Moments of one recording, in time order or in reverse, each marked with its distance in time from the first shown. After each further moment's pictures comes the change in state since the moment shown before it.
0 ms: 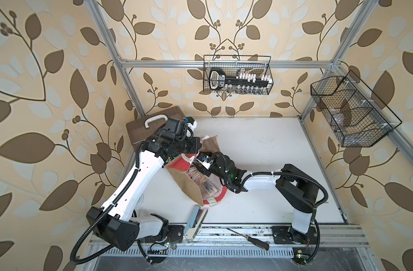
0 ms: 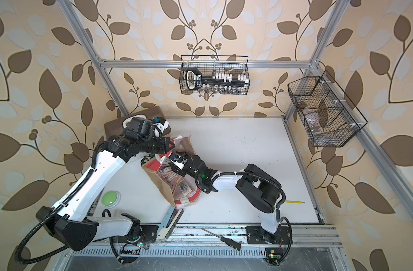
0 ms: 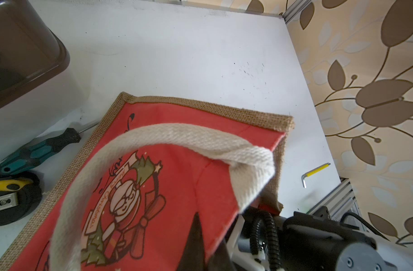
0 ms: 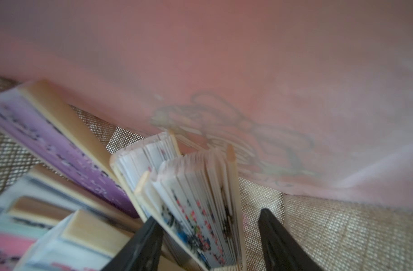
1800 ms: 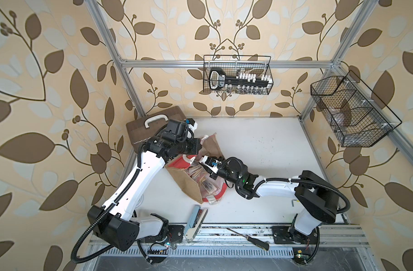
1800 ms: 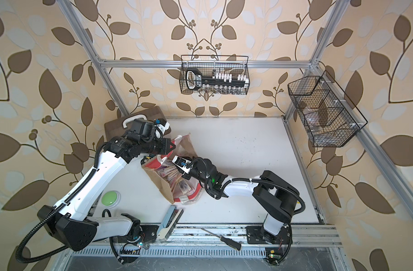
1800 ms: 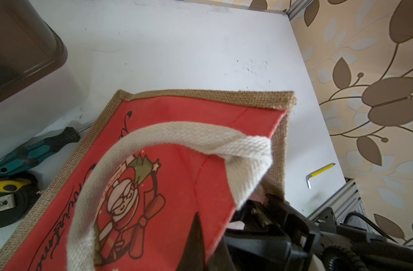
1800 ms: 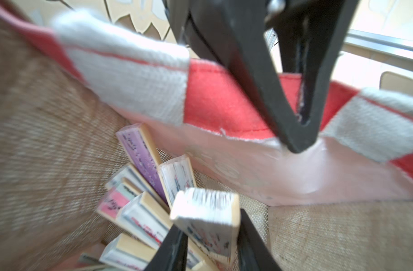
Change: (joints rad) left arm 0.000 -0.004 -0.042 0.034 -0.008 0.004; right arm 0.019 -0.230 -0.202 0.090 -0.063 -0.039
